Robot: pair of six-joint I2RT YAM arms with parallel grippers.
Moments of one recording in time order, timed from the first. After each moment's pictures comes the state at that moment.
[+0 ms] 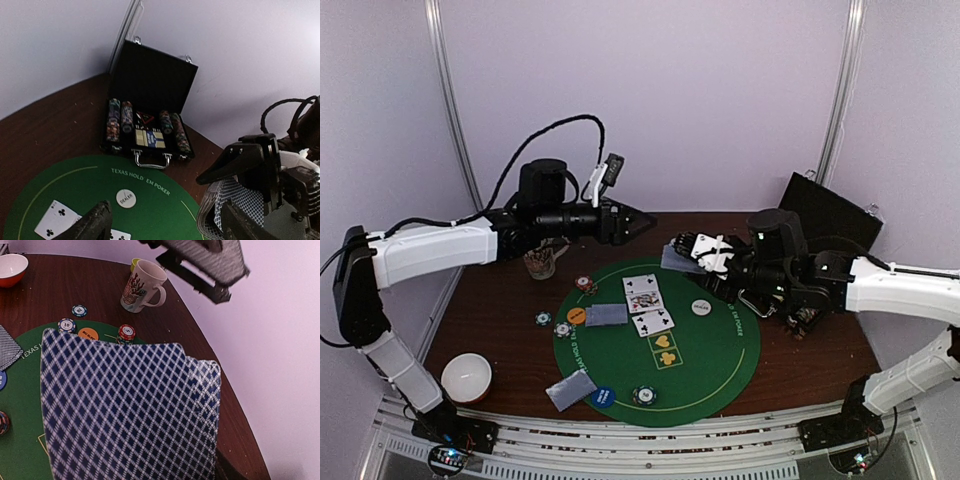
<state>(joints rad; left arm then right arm) -0.74 1.60 1.27 0.15 0.49 -0.31 0.91 1.26 0.93 -0.10 0.11 -0.57</state>
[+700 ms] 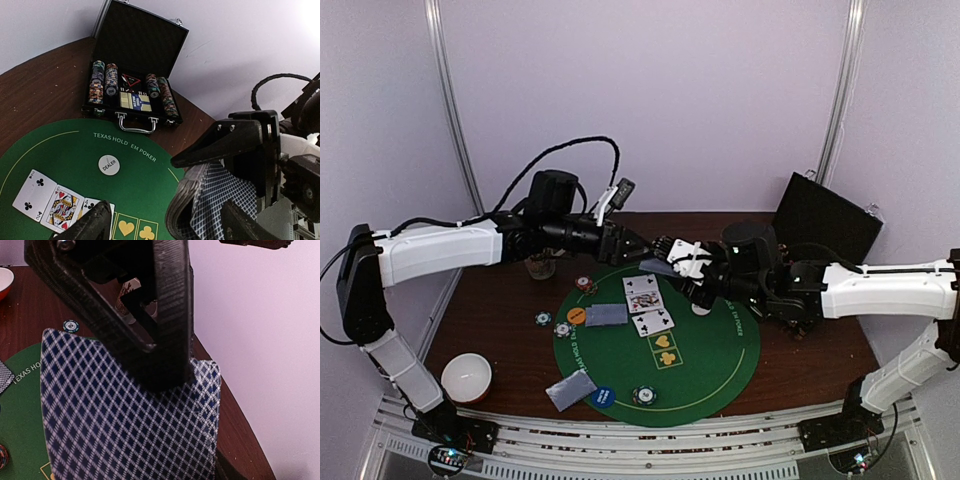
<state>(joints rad) -0.75 1.63 1.27 -0.03 0.63 -0.28 0.99 1.39 0.95 0.06 0.22 -0.50</state>
